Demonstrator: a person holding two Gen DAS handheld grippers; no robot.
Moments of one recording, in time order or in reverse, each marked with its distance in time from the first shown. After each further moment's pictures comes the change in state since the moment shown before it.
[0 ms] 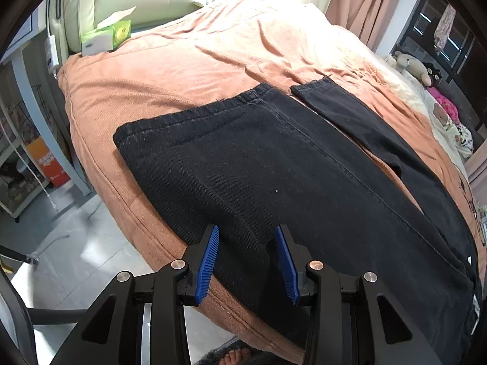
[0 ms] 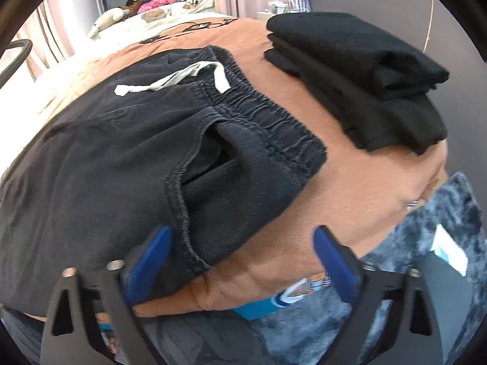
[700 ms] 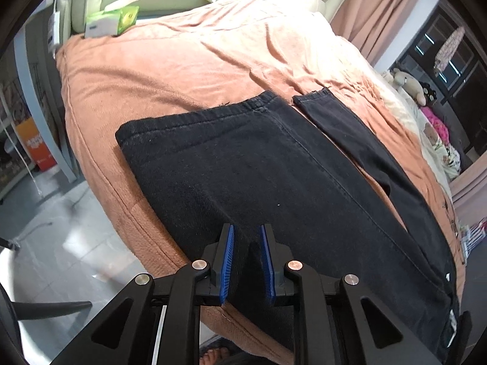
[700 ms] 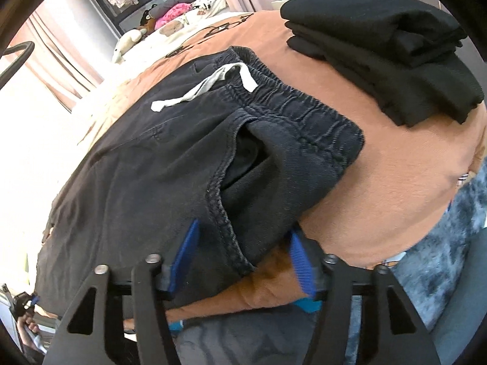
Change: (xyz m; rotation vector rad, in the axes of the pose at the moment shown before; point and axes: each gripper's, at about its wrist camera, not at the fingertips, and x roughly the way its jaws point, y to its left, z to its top) left arm 0.003 0.020 0.007 -0.094 0.020 -0.100; right arm 0.018 -0.062 0.010 0.156 0.018 0.263
